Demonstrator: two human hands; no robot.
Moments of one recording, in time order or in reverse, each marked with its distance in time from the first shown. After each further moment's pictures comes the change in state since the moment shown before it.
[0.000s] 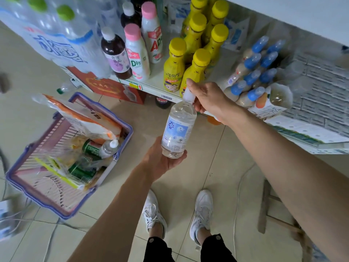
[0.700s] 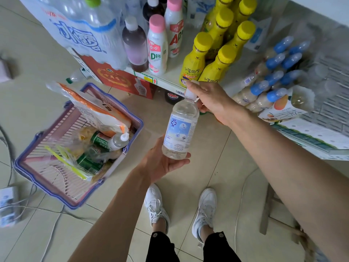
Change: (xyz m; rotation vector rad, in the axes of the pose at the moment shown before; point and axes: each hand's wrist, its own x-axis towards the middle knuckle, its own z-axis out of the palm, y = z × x) left_hand -0.014 0.002 -0.052 0.036 -0.138 0.008; right_hand 0.015 -0.008 0.048 0.072 -0.002 0.092
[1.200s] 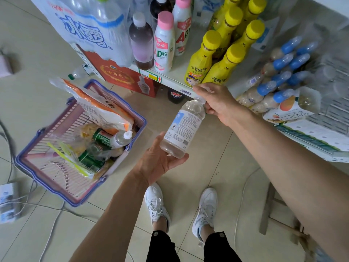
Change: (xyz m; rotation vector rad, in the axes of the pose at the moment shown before) left_hand -0.012 0.003 -0.013 -0.222 -0.043 0.099; right_hand 0.002 0.008 0.008 0.153 0.073 0.148
